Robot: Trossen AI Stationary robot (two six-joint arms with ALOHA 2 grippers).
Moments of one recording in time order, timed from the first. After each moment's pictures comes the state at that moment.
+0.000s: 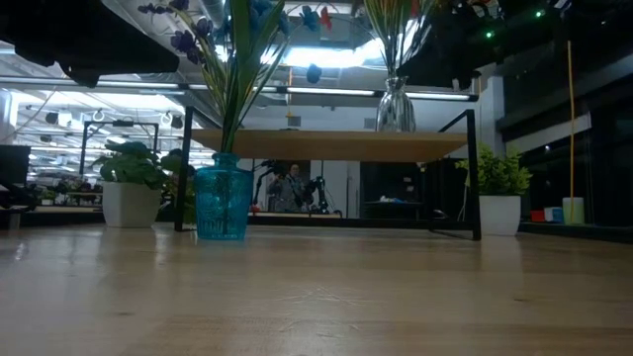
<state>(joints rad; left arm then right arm) -0.82 1.44 0.53 0.39 -1.17 -0.45 -0.27 1.00 0.59 0.24 0.27 -0.01</state>
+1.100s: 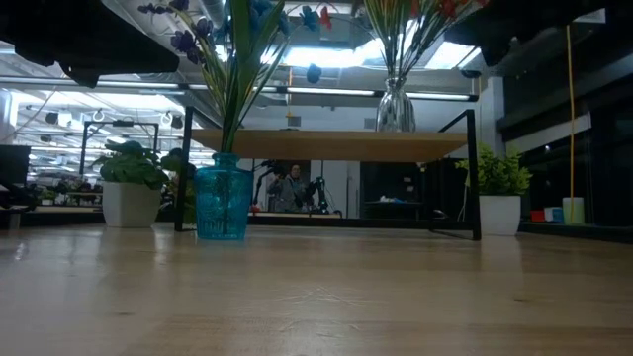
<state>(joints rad) -0.82 1.44 0.53 0.39 -1.17 -0.45 0.14 0.78 0.59 -0.10 0.27 0.07</state>
